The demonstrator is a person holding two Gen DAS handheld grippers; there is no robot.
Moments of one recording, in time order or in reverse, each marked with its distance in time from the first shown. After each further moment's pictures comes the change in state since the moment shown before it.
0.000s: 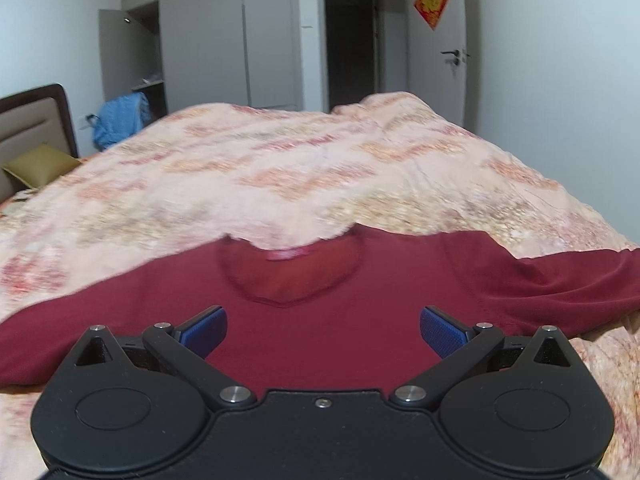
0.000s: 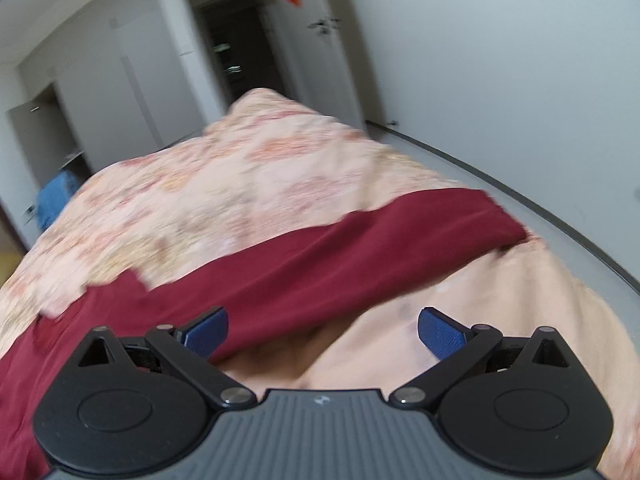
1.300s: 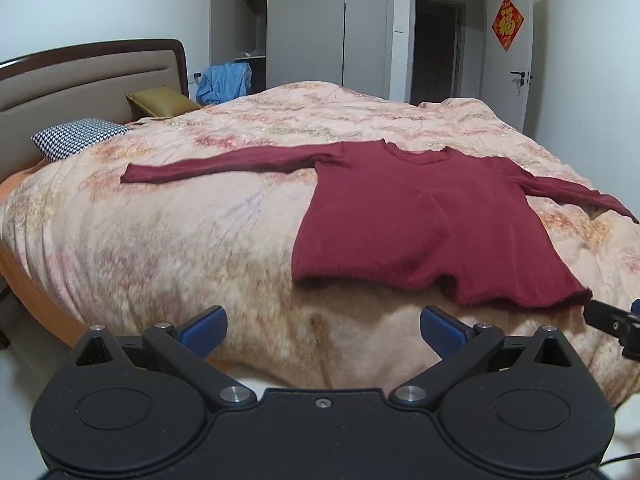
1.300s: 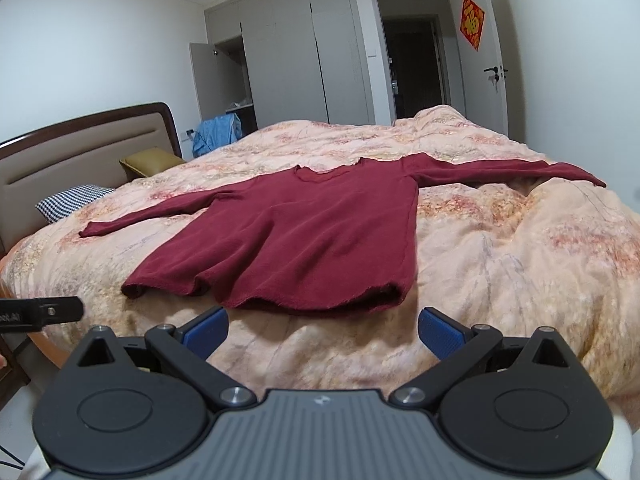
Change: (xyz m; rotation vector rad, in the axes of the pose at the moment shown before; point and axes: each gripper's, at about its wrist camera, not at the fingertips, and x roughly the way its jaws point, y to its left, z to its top) left arm -0.364 0.108 -0.242 -0.167 -0.003 0.189; right arm -0.321 0.156 -0.307 -0.415 -0.059 0.359
